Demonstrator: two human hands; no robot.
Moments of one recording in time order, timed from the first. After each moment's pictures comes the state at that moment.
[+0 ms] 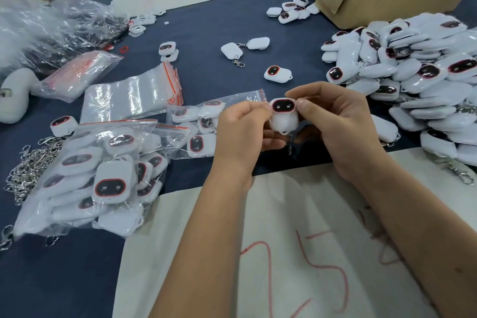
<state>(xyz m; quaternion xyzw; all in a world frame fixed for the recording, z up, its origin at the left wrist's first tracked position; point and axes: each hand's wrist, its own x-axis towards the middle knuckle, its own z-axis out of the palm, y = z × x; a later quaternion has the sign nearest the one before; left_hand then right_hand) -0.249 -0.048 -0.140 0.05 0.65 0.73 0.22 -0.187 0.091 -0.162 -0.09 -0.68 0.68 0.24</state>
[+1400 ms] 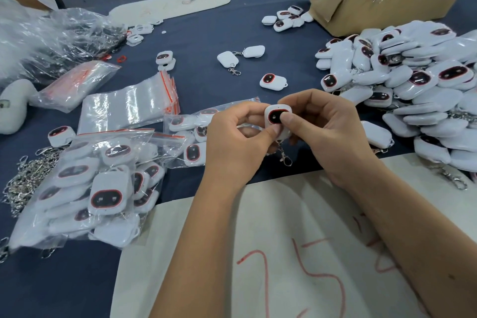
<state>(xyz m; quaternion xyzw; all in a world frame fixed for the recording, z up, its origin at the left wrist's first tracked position) -0.254 -0.057 -0.148 0.22 0.70 0.67 0.11 -0.190 0.093 -0.166 -0.05 -0.72 0.64 0.25</state>
